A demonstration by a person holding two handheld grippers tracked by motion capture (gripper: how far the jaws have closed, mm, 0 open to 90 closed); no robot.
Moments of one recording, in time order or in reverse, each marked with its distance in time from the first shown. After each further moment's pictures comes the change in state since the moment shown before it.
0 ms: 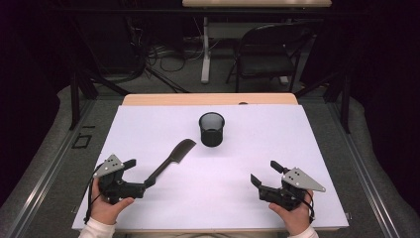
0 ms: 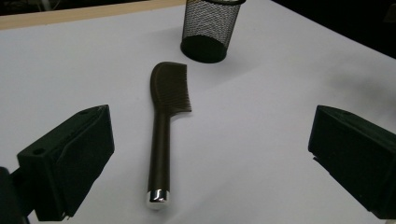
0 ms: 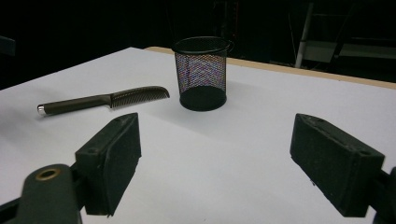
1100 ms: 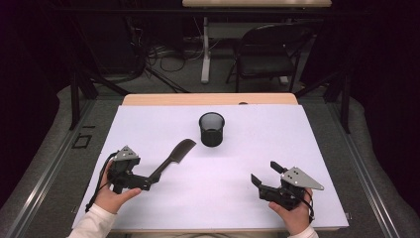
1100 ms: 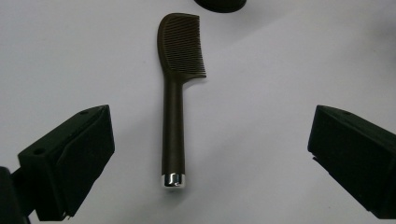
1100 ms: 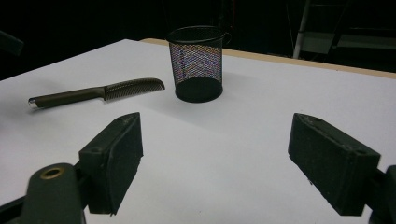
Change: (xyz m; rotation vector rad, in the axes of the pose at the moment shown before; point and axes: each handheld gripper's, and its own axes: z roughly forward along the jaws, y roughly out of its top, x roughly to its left) left arm 0.005 0.026 0.025 0.258 0.032 0.024; right arm -0.003 -0.004 0.003 0.033 -0.014 0.011
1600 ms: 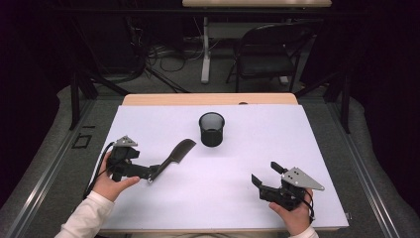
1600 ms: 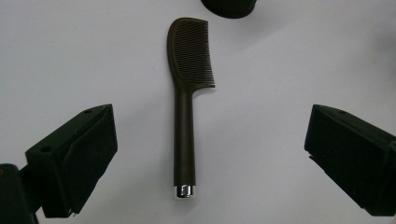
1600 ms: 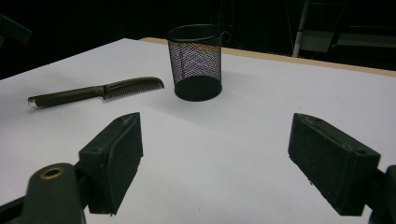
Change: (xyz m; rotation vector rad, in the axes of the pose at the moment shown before) left arm 0.014 0.025 -0.002 0.047 -0.017 -0.053; right arm -0.001 -0.001 -0.001 0.002 -0.005 -0.003
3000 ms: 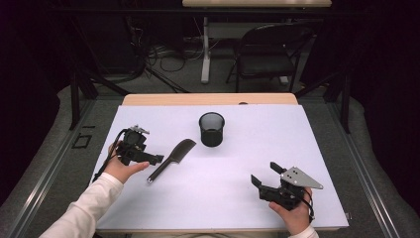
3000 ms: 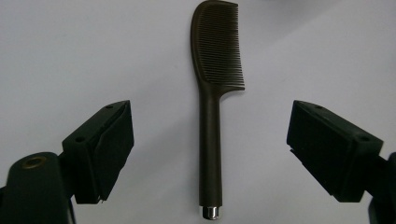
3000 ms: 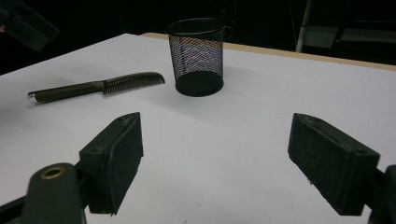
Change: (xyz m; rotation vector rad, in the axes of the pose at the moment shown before) left arm 0.009 0.035 0.030 0.180 0.066 -0.001; right arm -0.001 -0.002 0.003 0.021 0.012 0.005
